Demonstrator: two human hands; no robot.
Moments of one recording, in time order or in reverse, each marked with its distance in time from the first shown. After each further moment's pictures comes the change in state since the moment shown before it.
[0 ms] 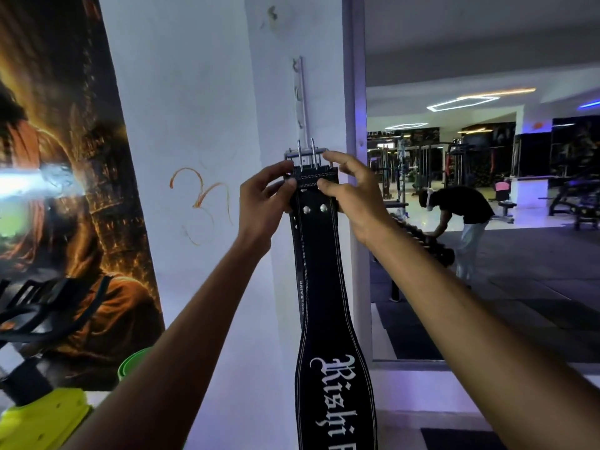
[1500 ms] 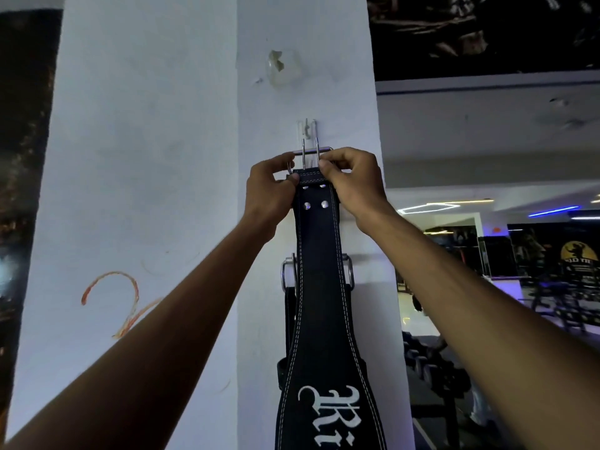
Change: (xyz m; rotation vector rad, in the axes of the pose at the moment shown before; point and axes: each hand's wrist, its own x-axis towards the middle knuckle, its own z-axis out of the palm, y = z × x) left_hand 0.372 -0.126 0.036 0.071 -0.016 0.233; right_hand 0.373 0.108 0.069 -0.330 0.220 -0.398
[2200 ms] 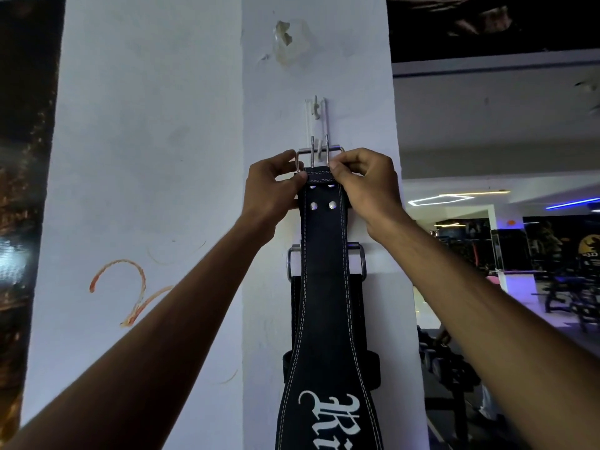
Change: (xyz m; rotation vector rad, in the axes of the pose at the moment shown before) left_hand -0.011 -0.017 -0.009 -0.062 -0.040 -0.042; right_hand -0.017 0.025 0.007 0.077 0.021 0.036
